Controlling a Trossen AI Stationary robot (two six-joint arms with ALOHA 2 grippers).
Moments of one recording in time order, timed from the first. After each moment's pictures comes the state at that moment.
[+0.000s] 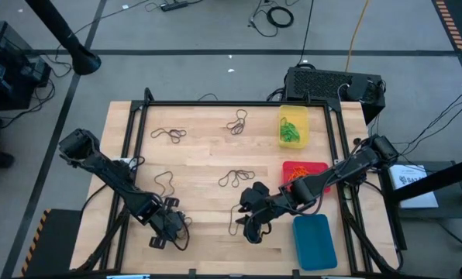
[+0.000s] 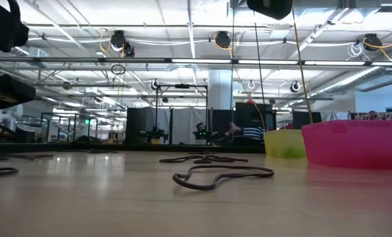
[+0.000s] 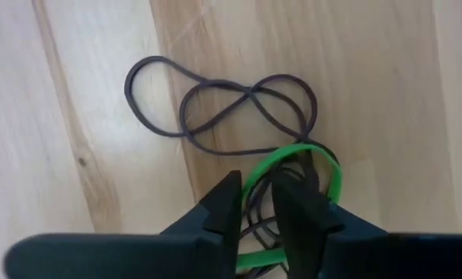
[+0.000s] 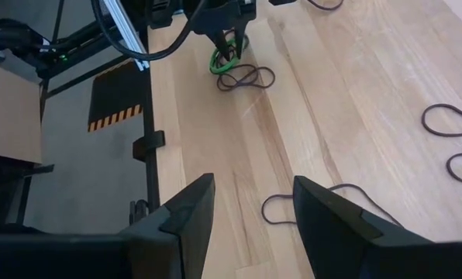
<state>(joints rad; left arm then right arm) -0.73 1.52 0.75 -0.45 0.02 -0.54 0.45 1.70 1.41 -0.46 0.18 0.77</state>
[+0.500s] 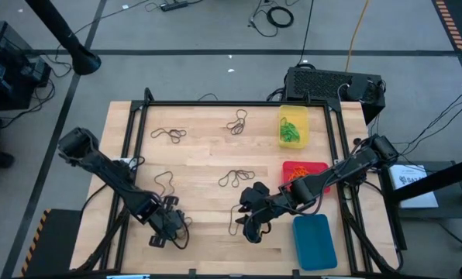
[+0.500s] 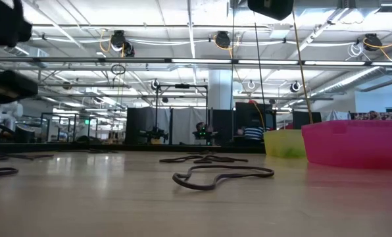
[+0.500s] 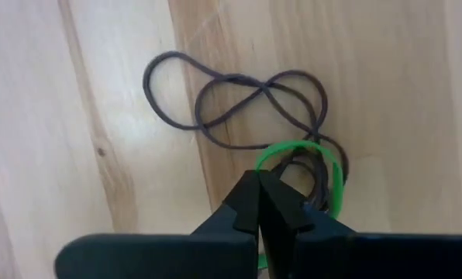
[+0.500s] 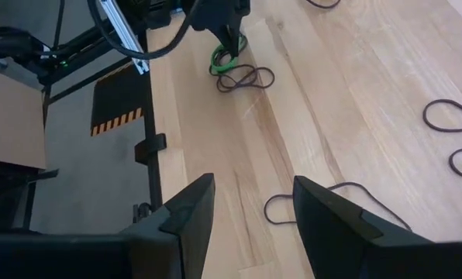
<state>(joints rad) -0.72 1.50 0.75 -0.48 0.00 -0.54 0.45 1.70 1.41 -0.46 0.18 0.80</state>
